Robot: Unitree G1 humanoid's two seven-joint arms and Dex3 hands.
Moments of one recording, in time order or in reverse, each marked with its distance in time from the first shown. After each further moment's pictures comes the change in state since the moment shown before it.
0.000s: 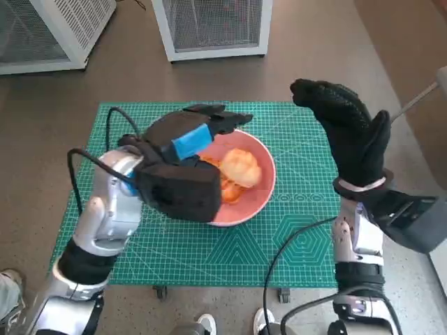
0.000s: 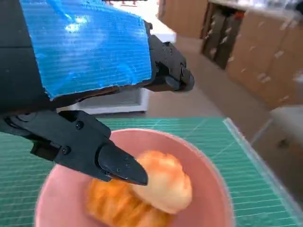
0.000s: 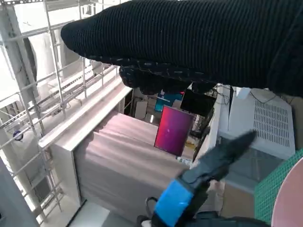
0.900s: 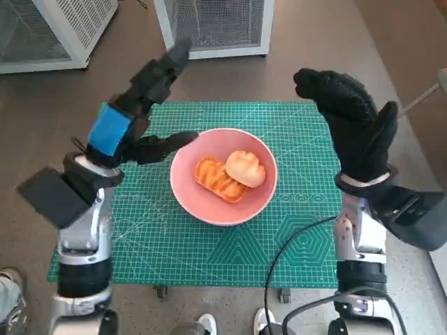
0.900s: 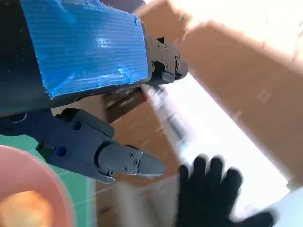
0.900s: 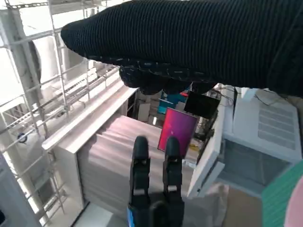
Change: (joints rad) left arm 0.187 -0.208 0.376 0.039 -0.629 -0.366 0.235; right arm -0.031 -0.005 0.003 -0.063 -0.011 0.053 -0.049
